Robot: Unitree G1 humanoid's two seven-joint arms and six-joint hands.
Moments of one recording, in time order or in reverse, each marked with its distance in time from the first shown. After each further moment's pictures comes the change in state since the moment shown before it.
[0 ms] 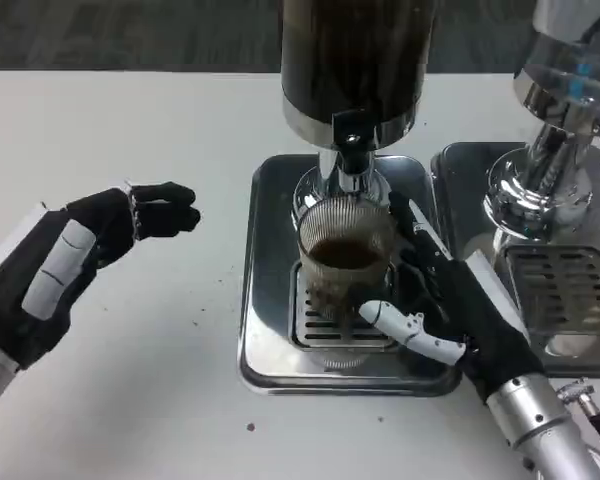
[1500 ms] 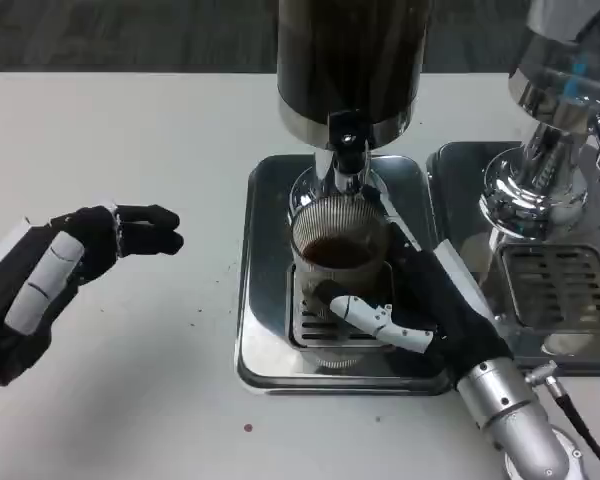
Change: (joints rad) left arm 0.049 0.039 0.000 -0.022 0.001 0.018 0.011; right arm -0.112 0.042 0.035 0.161 -0.076 -0.034 -0.065
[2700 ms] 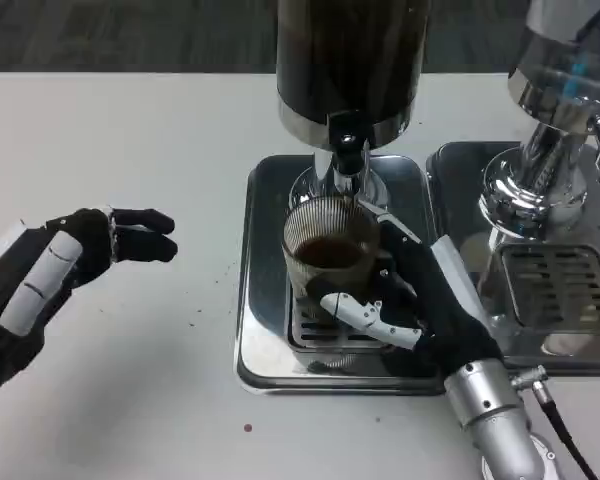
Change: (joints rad) left arm 0.007 0.018 -0.001 -0.007 0.005 0.011 0.003; right arm -0.016 0.026 0.044 0.035 -0.096 -0.012 -0.196
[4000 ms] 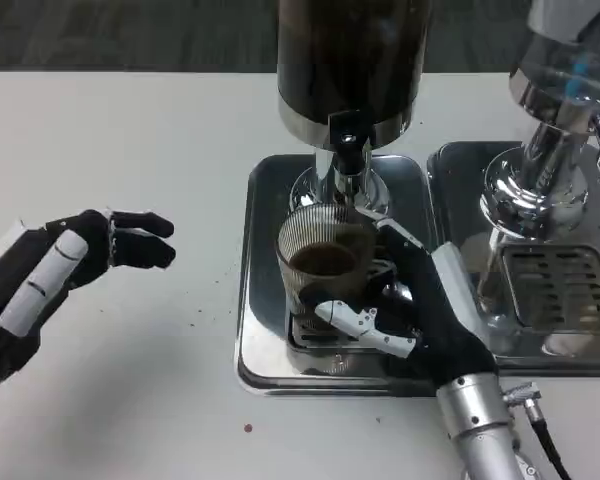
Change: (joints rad) left arm 0.000 0.015 -0.003 0.000 0.024 0.000 0.006; right arm 0.011 0.023 0.040 0.034 -0.085 -0.033 -0.201
